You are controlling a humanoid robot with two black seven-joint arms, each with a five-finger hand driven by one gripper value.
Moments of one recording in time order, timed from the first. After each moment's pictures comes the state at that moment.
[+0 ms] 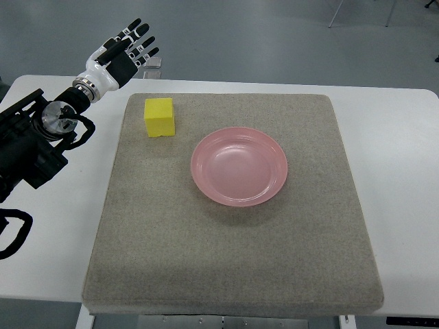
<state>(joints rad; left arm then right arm) -1.03 0.20 -0.56 -0.31 -0.30 -0.47 -0.07 0.00 0.00 -0.10 0.15 -0.06 -0.08 0.01</state>
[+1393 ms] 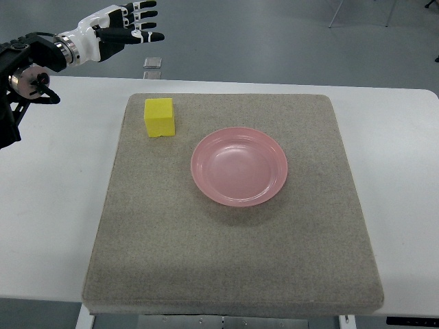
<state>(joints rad) -1.16 0.38 -0.54 -0.49 0.55 -0.49 -0.09 0.00 0.00 -0.10 0.15 -0.06 -0.08 0.01</state>
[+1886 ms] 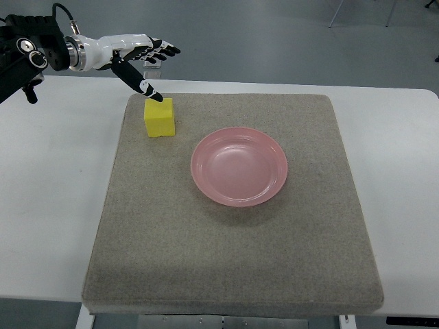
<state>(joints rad) -1.19 0.52 -0.42 -0.83 1.17 -0.48 -0.10 0.00 0.00 -0.10 0.15 -0.06 -0.08 0.01</state>
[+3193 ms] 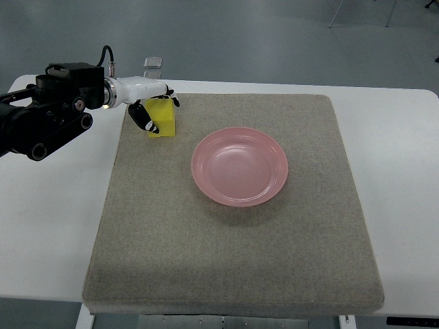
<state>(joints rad) -1.12 0.42 -0.29 -0.83 1.60 -0.25 -0.09 0.00 0.00 -0.10 0.15 -0.06 -0.08 0.01</state>
